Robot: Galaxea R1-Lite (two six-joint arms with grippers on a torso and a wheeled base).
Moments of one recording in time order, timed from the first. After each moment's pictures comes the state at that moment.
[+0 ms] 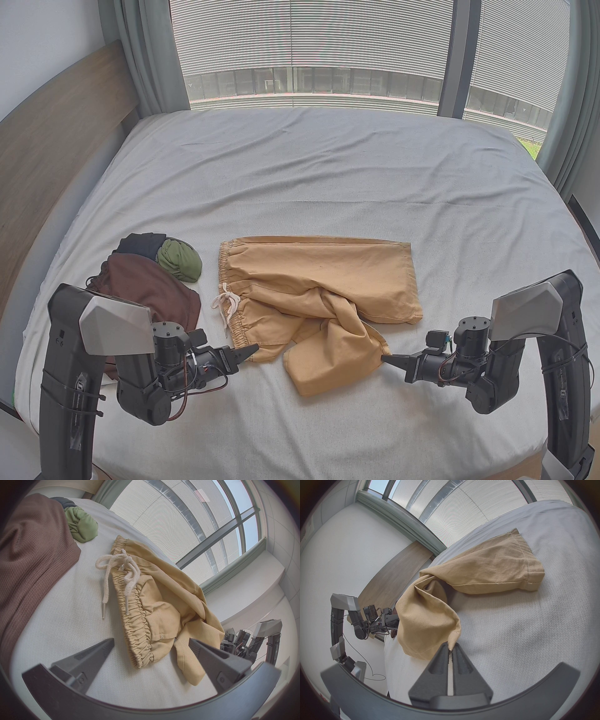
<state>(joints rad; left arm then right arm) -0.27 2.57 -0.64 -1.55 -0.40 -0.54 0.25 2.56 -0.58 -1.55 0.60 0.34</state>
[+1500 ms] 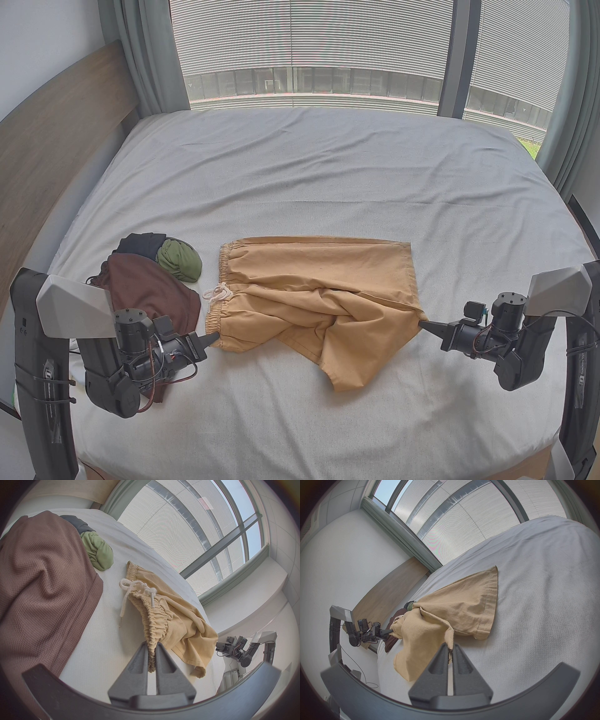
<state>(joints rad) -0.14 2.42 -0.51 -1.54 -0.43 -0.54 0.05 2.46 -0.59 -1.54 0.67 0.32</state>
